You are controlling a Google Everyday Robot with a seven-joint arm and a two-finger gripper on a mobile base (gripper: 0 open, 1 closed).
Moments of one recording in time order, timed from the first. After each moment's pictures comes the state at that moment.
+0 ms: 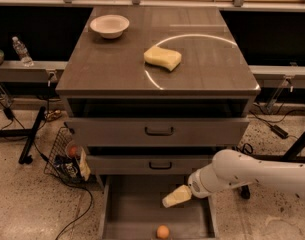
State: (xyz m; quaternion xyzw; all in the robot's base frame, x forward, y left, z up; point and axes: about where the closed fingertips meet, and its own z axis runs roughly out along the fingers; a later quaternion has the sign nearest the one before) arm 0.460 -0.117 0.473 -0.26 0.93 0.23 0.12
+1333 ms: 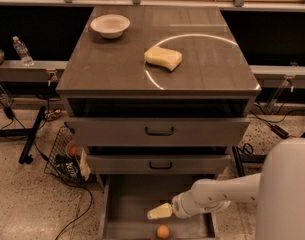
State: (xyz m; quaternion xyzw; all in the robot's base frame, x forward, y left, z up) arm 0.448 -0.071 0.319 -0.13 0.95 0.26 0.08
